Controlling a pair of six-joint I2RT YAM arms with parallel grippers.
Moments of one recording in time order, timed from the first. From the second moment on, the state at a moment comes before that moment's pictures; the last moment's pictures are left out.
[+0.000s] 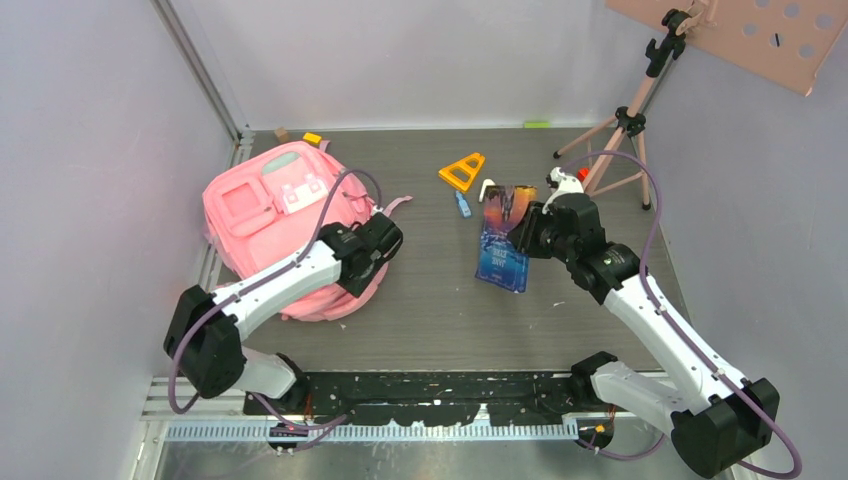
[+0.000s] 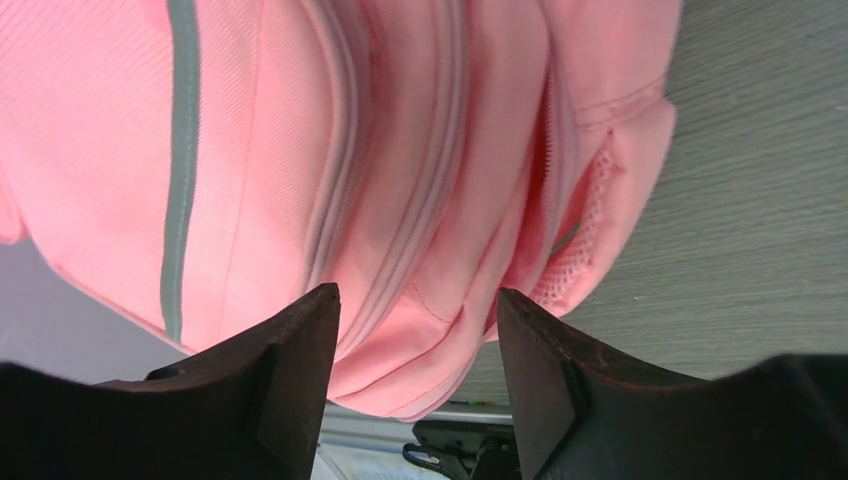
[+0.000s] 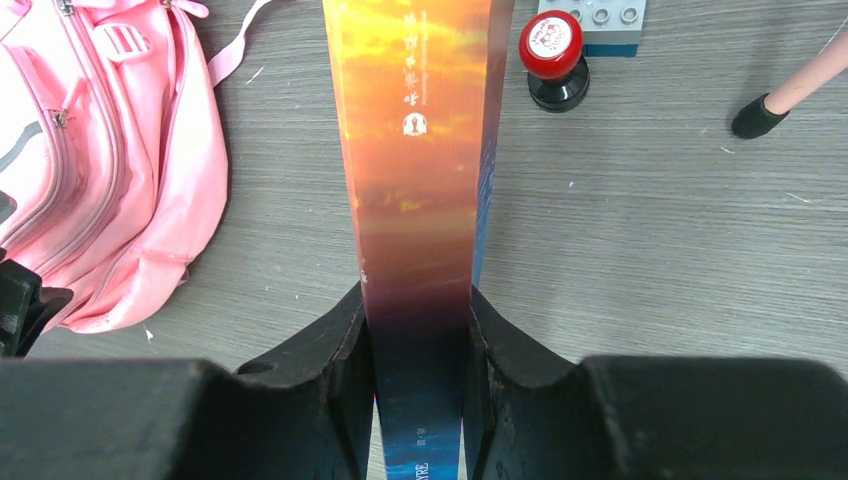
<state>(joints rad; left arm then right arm) -0.74 1.38 1.06 -0.99 -0.49 -0.07 0.42 0.97 0.88 -0.47 0.03 0.47</state>
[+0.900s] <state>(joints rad) -0.76 1.60 1.10 -1.06 -0.63 -0.17 0.40 0.97 0.87 -0.47 0.05 0.47</state>
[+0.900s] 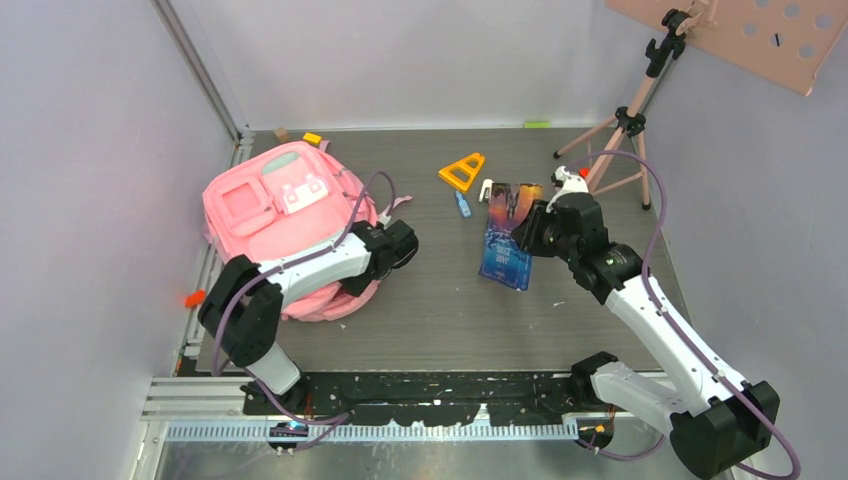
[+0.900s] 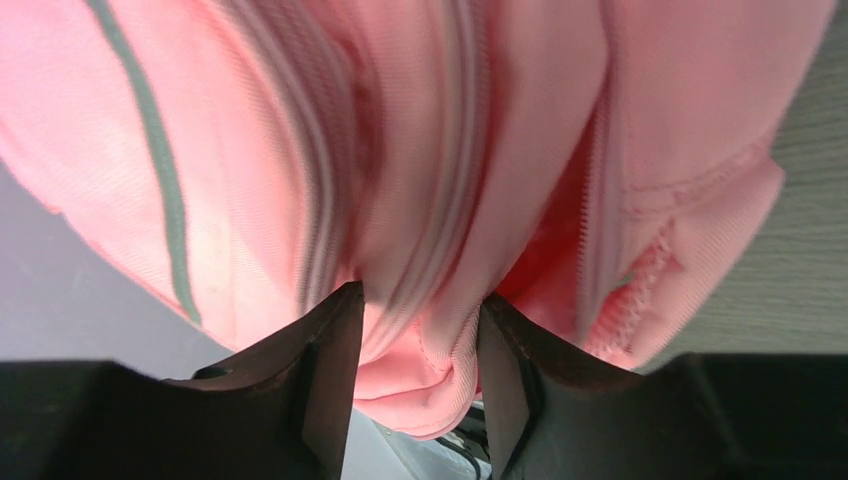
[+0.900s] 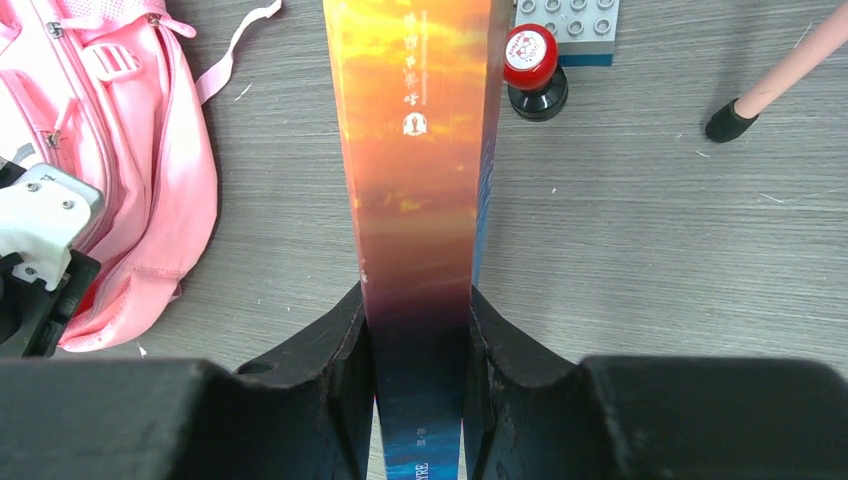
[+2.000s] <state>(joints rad) -0.74 1.17 1.15 -0.77 -0.42 0.05 0.52 1.17 0.88 -0.28 -0.24 0.81</state>
